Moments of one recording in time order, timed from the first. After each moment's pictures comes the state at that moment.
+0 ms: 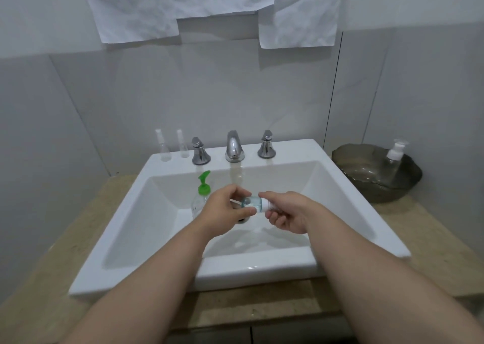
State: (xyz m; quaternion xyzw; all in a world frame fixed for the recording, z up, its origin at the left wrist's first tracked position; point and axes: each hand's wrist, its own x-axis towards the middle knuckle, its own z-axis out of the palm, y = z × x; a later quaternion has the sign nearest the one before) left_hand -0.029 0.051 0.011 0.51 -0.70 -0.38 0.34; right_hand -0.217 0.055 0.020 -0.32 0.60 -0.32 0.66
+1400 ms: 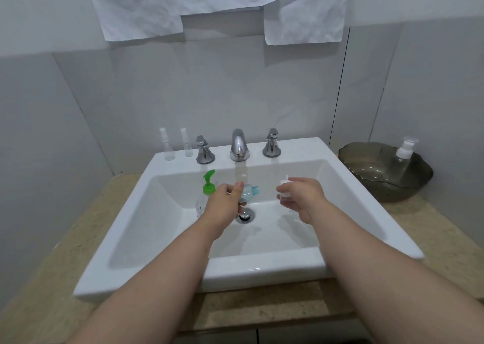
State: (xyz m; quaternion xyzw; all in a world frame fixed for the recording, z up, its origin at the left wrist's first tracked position) left_hand -0.034 0.037 0.008 0.57 -0.55 -0.45 0.41; right_hand -0.226 0.034 0.011 -0.28 0.61 -0.55 0.50
